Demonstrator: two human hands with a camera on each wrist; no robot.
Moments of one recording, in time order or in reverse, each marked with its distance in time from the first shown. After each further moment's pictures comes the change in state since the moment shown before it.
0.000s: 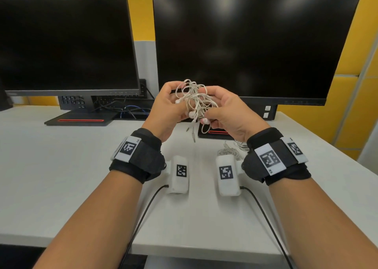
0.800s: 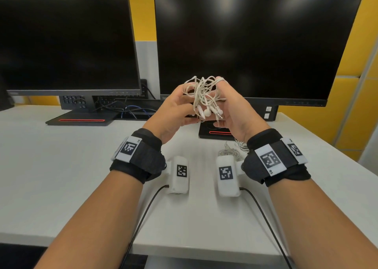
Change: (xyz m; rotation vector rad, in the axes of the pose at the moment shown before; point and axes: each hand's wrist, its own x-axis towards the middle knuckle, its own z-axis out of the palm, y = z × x) left_hand -0.002 0.005 0.002 0.051 -0.217 -0.069; right_hand 0.005 -0.006 0.004 0.099 0.171 0.172
